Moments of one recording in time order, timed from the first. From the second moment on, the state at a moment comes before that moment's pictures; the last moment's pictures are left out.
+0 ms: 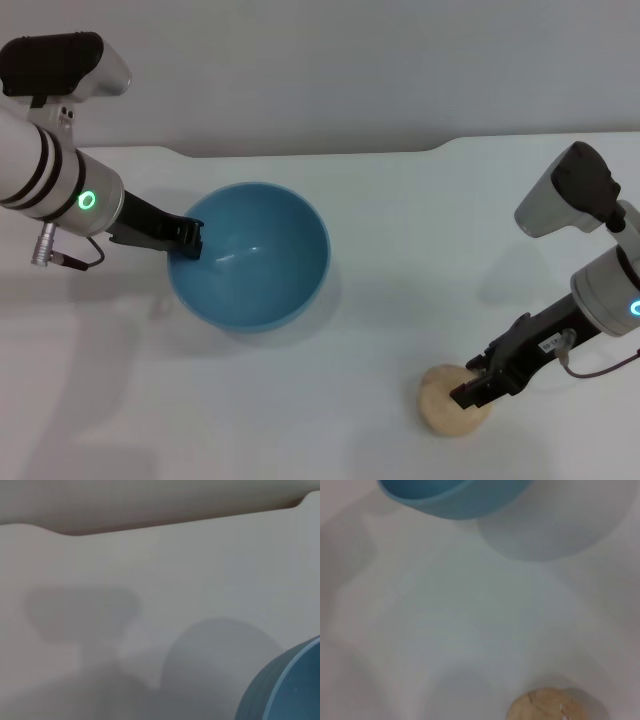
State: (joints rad) left arm -0.71 -2.06 -1.92 -0.99 2.60 -1.24 0.30; right arm 0.72 2.07 -1.11 -0.74 -2.48 -1.46 2.09
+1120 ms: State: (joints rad) left arm -0.71 -2.06 -1.91 -0.98 2.60 -1.23 0.31; right arm 0.74 2.07 -1.18 -0.66 -2.47 -1.30 2.08
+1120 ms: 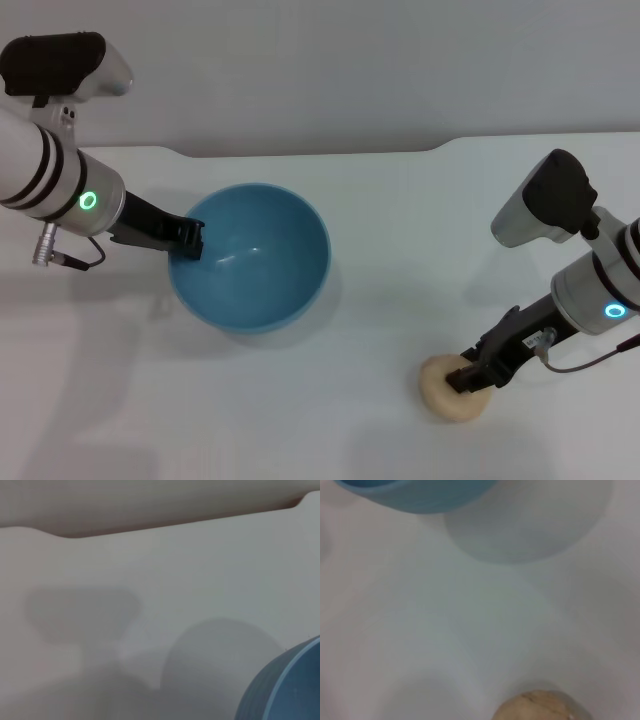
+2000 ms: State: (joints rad) left arm -0.72 -2.06 -1.89 -0.99 2.60 -1.24 0.31; right arm 0.67 2.07 -1.17 -0.85 -2.47 -1.43 2.05
